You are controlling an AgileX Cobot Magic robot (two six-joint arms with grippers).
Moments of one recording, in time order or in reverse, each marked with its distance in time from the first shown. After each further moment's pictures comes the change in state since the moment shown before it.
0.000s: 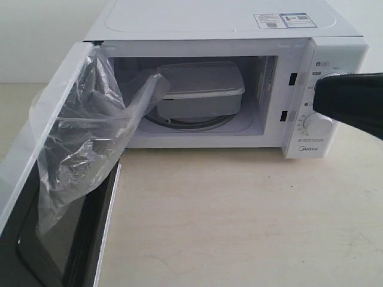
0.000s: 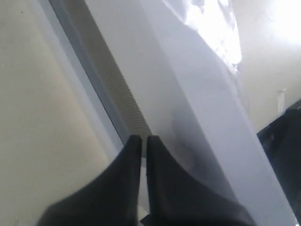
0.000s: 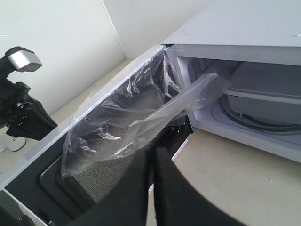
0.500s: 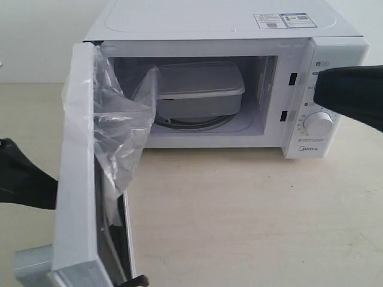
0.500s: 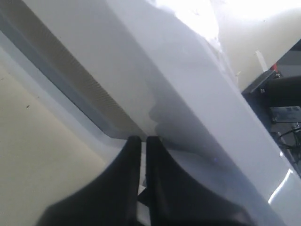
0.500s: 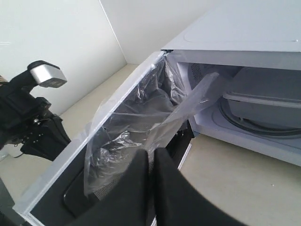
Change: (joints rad) left arm -0.183 0.129 0.000 -0.122 -0.063 0.012; right arm 0.000 0.000 0.000 0.000 -0.020 0.011
